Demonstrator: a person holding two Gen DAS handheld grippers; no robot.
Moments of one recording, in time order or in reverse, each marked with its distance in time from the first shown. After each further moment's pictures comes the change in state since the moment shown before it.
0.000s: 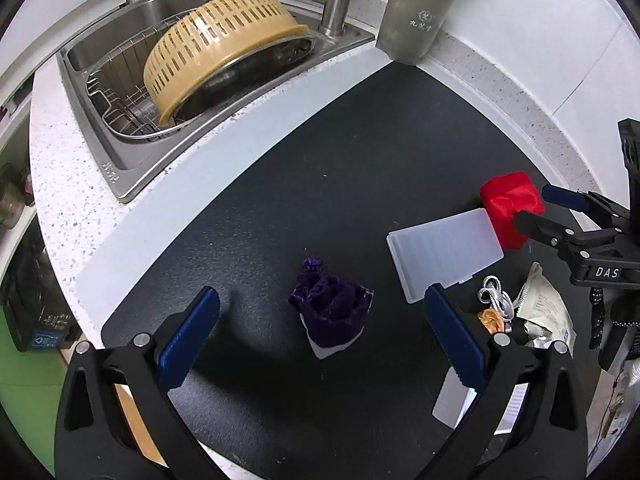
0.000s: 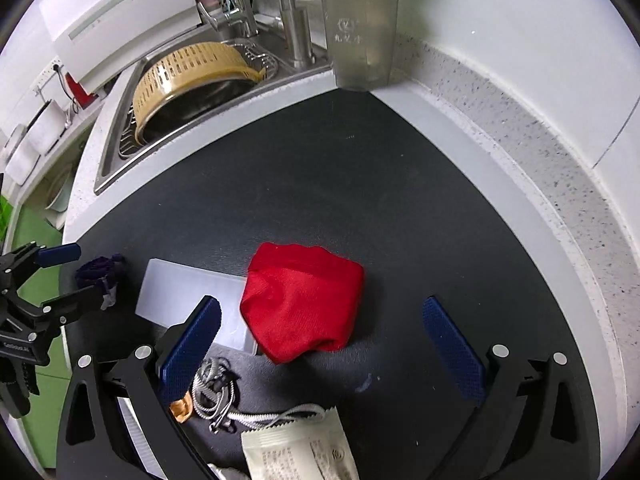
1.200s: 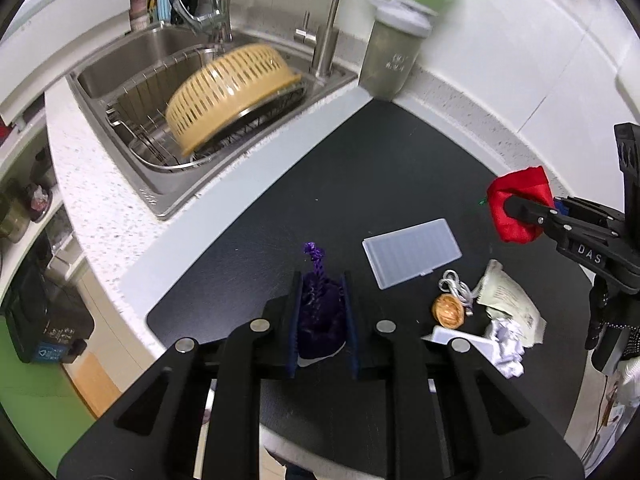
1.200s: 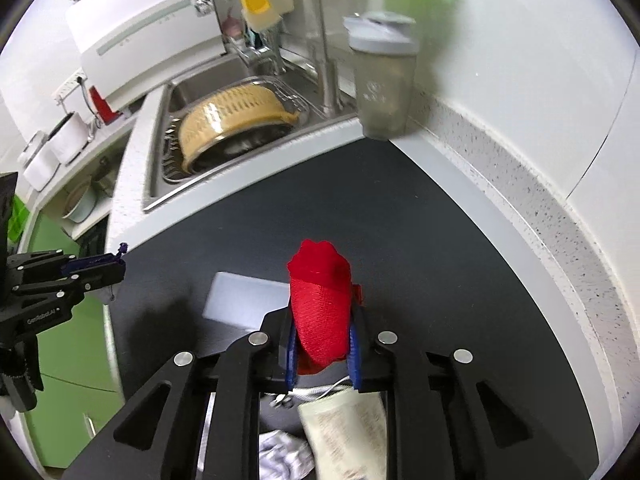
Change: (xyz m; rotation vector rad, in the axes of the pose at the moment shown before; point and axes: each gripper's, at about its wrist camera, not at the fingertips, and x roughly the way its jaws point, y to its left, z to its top) left arm -0.079 0.005 -0.018 0.030 -0.104 -0.021; right arm -0.073 0.038 -0.008 -0.024 -0.122 0.029
